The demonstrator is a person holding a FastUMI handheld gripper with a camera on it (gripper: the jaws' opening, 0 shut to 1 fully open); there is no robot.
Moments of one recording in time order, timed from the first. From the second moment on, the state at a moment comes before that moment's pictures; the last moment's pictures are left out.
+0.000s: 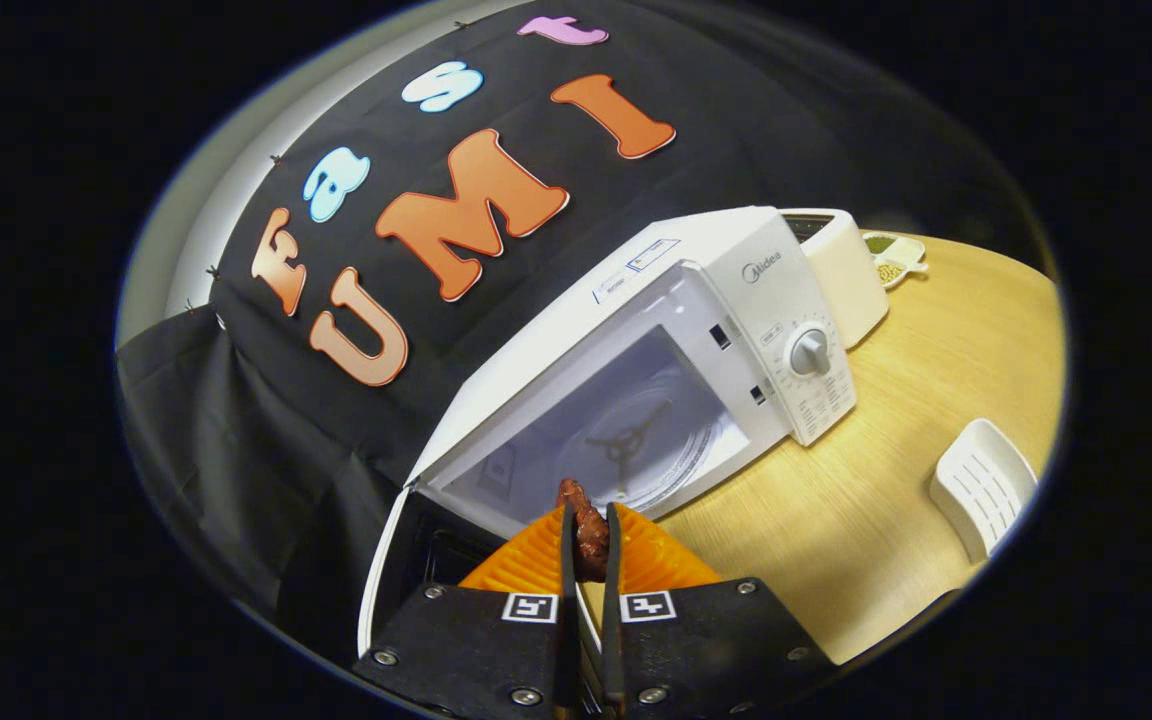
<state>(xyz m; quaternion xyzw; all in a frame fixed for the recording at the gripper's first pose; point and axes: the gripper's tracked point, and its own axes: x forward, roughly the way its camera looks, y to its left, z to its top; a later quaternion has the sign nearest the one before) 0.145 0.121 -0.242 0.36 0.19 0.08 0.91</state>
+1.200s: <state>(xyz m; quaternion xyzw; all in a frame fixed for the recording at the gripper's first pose) 0.270 0.159 -0.325 0.37 0.19 -0.05 0.91</state>
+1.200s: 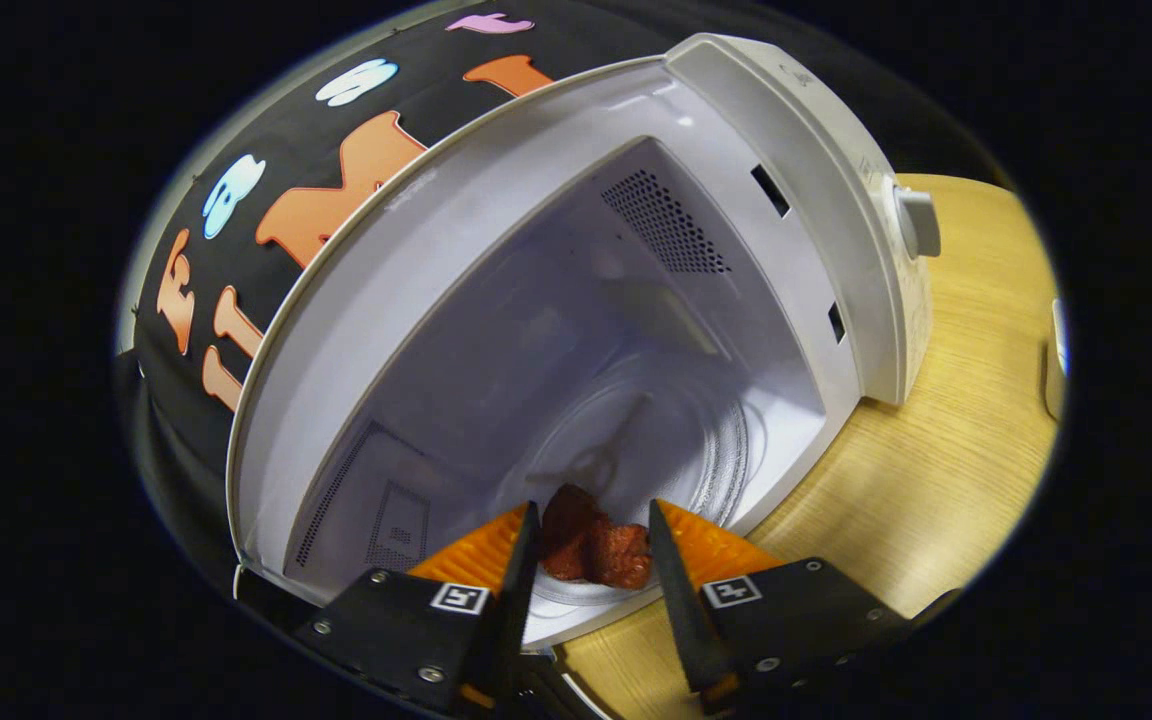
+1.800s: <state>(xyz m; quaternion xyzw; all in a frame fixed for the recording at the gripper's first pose) 0.167 0.105 -0.261 0.21 0.19 -0.04 0.96</state>
